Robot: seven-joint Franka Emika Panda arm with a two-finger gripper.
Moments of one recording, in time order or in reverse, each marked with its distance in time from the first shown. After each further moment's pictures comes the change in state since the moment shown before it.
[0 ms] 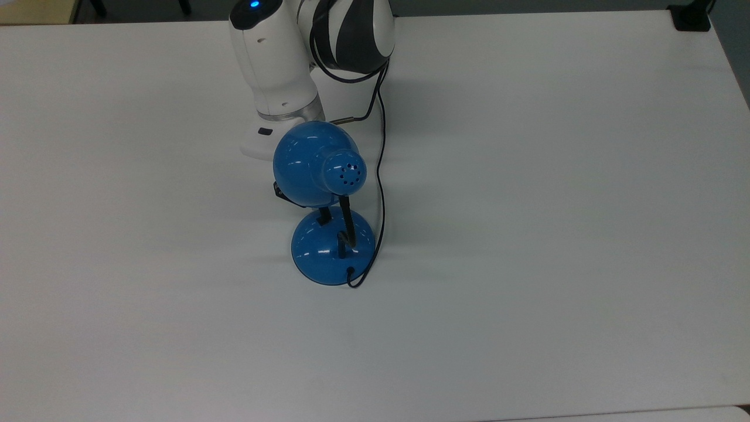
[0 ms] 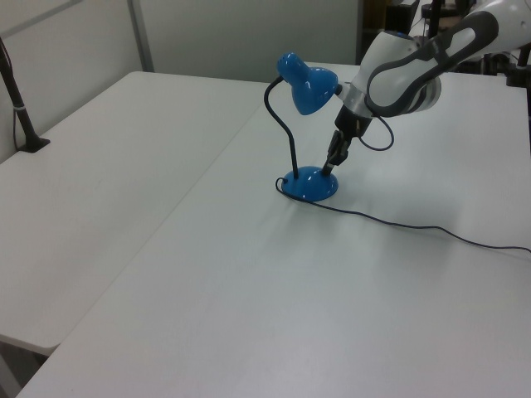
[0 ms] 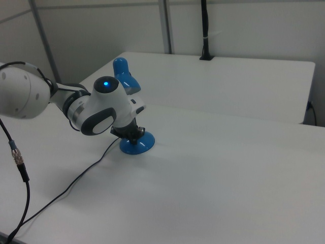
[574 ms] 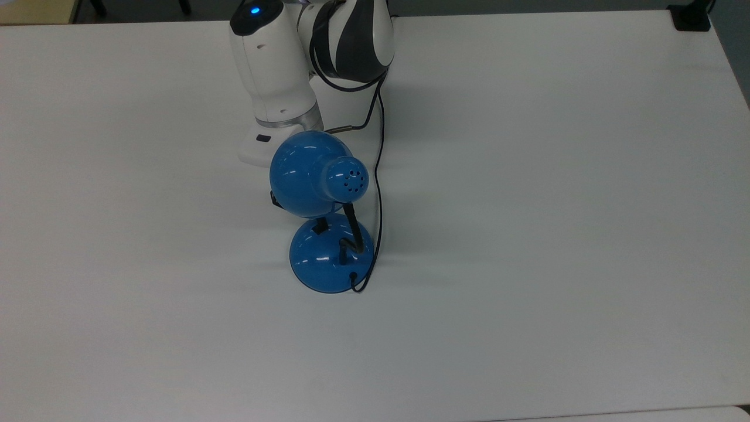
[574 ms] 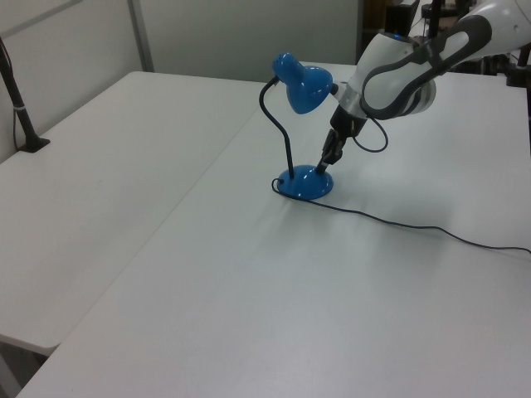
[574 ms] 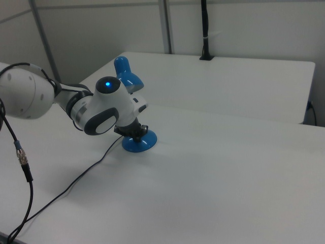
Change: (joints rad) arm -0.001 0.038 0.000 0.039 0.000 0.031 -0.015
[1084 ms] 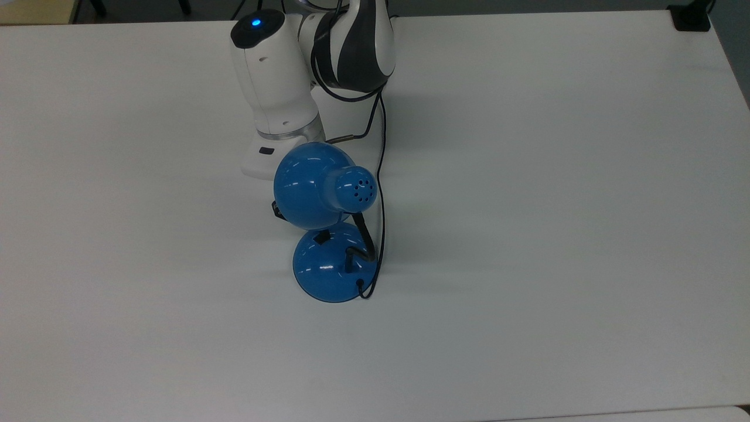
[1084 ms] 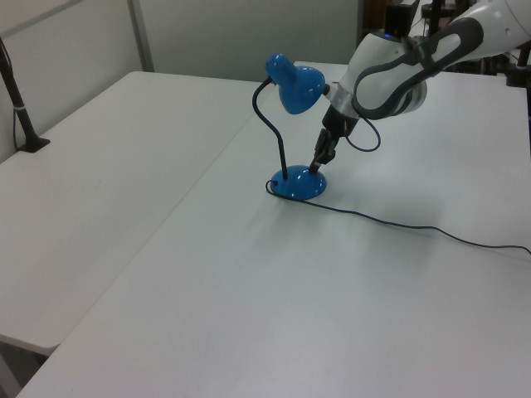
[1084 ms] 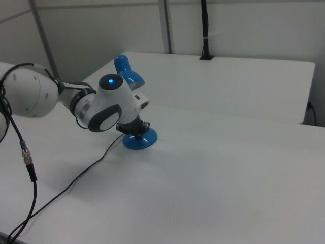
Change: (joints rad) arm 0.000 0.046 0.000 0.073 -0.021 -0.030 -0.015
